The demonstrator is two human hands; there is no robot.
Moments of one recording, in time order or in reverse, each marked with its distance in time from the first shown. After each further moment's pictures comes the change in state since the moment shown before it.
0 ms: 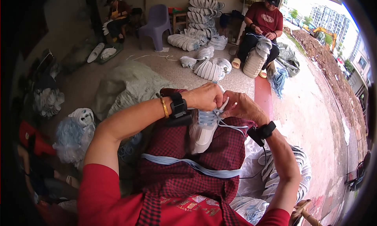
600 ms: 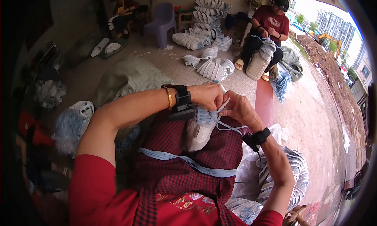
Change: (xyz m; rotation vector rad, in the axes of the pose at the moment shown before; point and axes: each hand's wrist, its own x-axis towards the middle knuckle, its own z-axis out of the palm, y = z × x) left_hand 0.013 0.001 -0.005 -0.012 -0.240 -0.039; right_hand -0.008 0.011 0.017 0.042 0.174 -0.071
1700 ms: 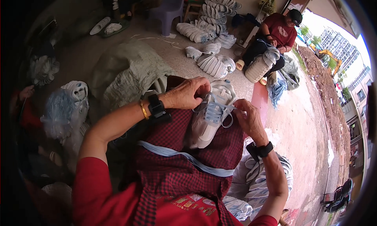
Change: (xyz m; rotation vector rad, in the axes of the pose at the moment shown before) left_hand -0.095 -0.031 0.023 -0.228 0.581 -0.034; right_hand -0.017 -0.015 0.012 -0.241 0.144 -0.010
